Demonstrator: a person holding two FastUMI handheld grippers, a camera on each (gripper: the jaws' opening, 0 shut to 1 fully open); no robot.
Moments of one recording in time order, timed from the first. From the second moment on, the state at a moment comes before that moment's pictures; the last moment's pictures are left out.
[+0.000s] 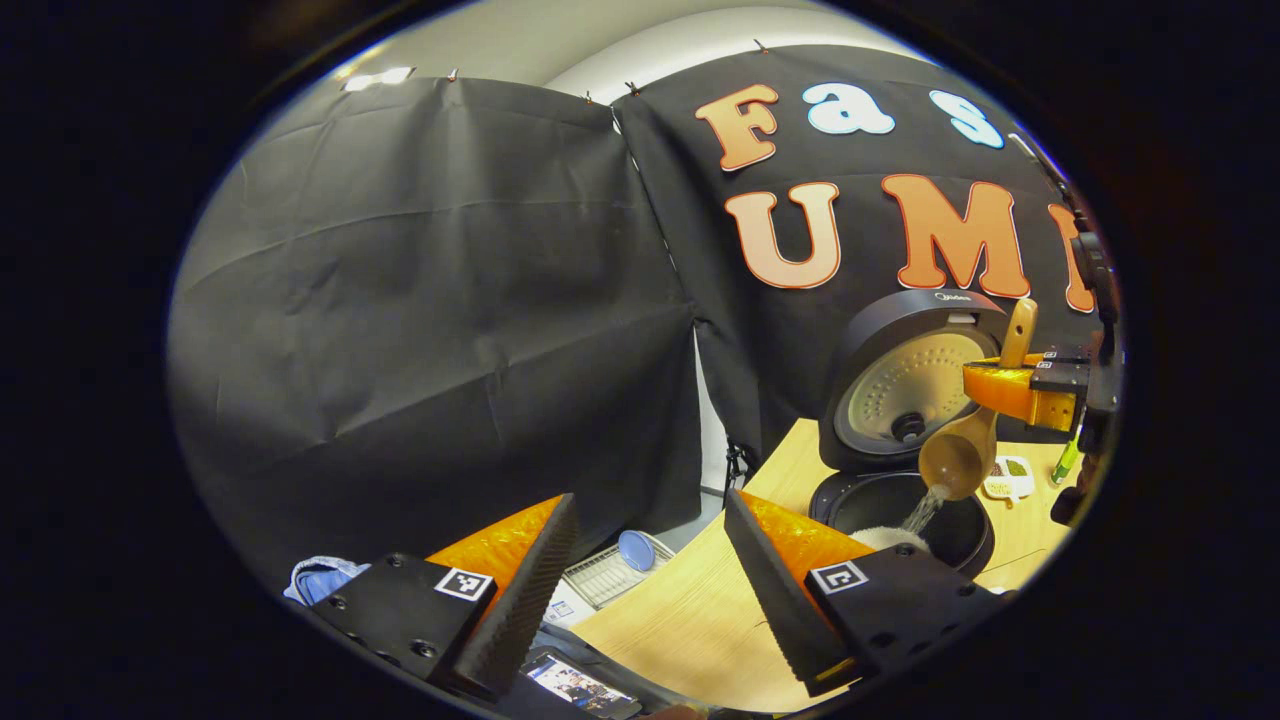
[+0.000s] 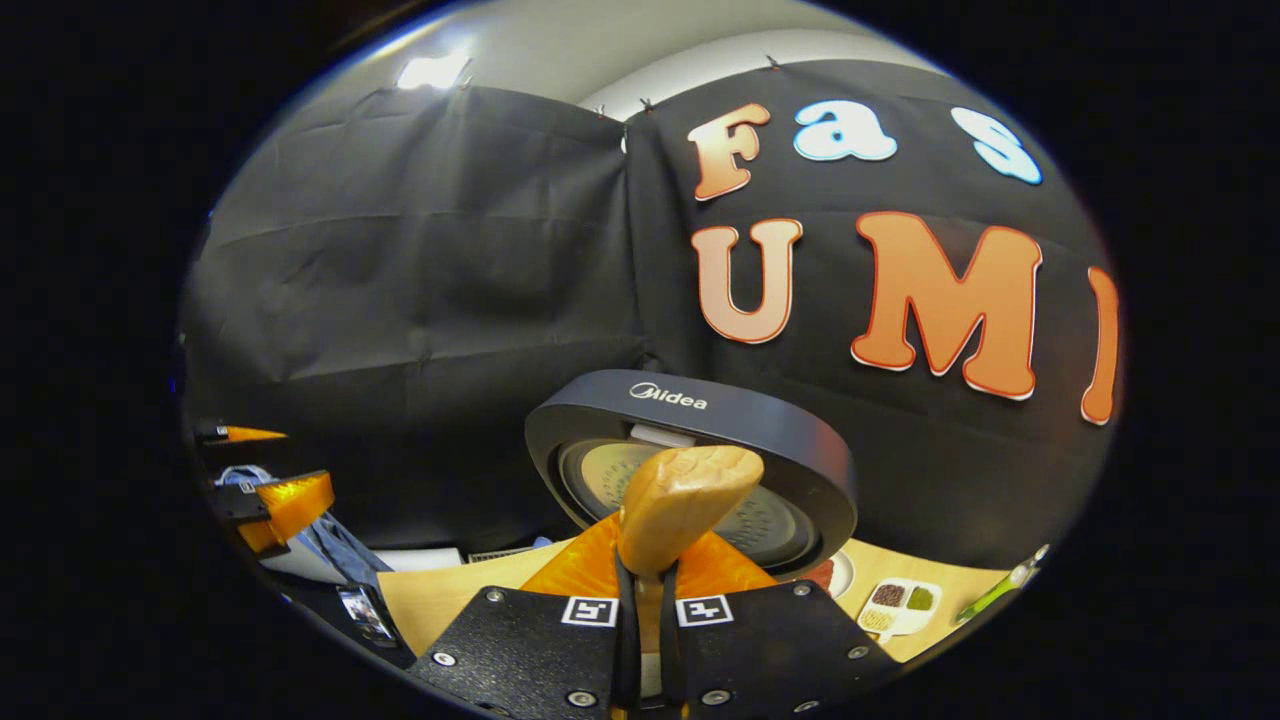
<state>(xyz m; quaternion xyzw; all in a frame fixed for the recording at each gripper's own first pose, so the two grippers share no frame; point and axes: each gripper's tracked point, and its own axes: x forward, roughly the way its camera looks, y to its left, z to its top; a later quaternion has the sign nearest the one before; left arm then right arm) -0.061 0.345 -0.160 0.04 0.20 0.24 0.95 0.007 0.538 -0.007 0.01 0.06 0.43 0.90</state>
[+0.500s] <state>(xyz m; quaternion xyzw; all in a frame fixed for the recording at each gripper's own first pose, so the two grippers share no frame) -0.050 0.323 -0.153 0.05 0.19 0.22 0.95 -0.011 0.525 -0.004 -0.01 0.03 0.44 0.90</state>
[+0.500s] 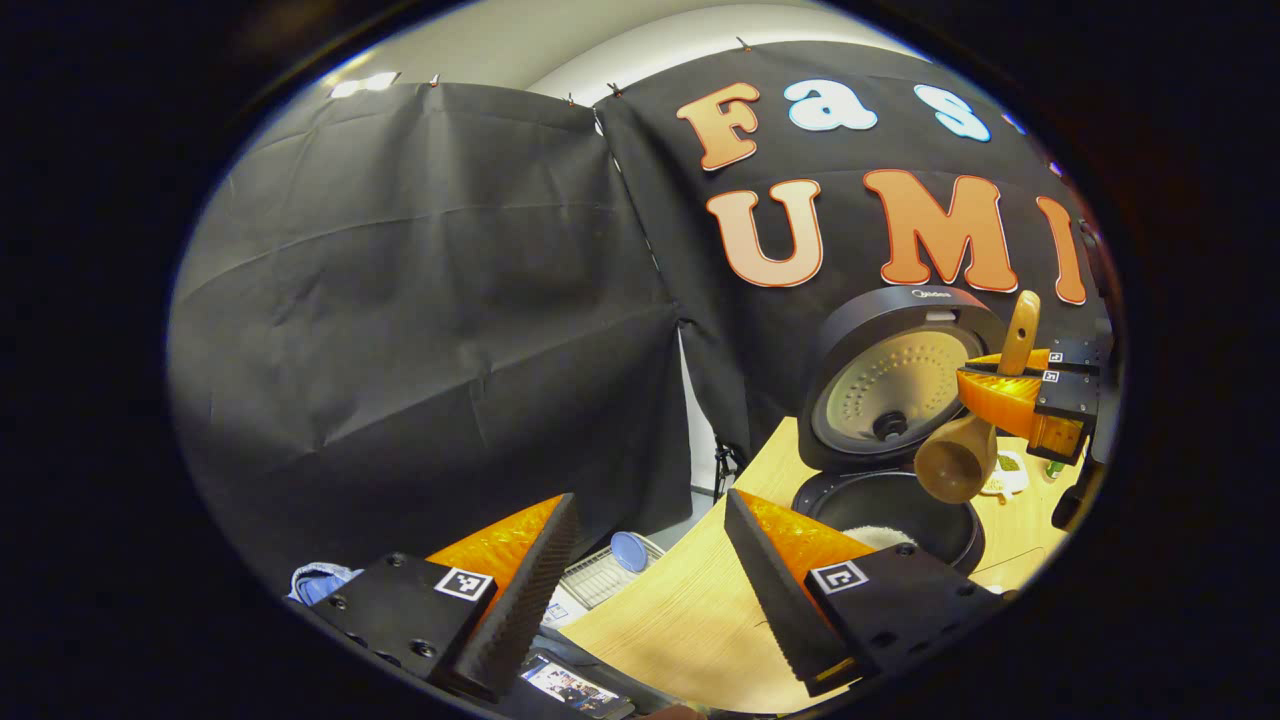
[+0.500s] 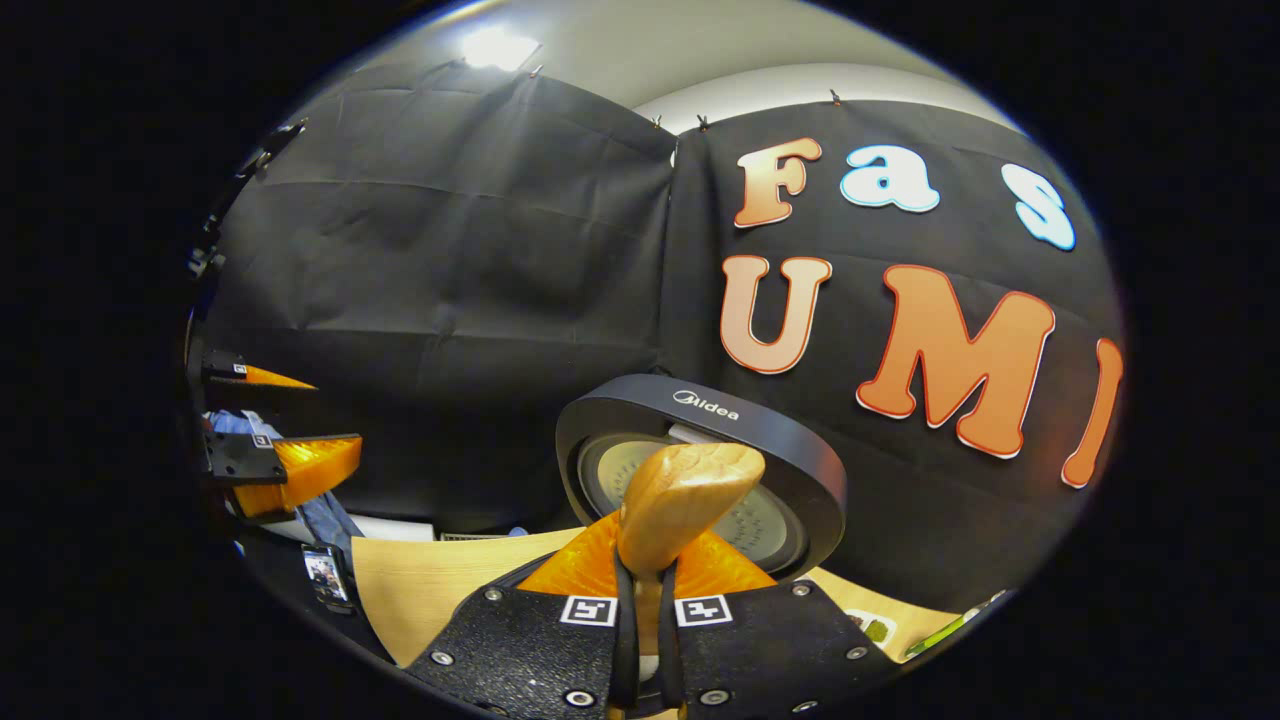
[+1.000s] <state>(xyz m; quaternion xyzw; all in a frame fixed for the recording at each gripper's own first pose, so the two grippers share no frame) -0.040 0.270 -0.145 0.06 0.19 0.19 0.96 0.022 0.391 -0.007 0.25 0.15 0.36 0.89</state>
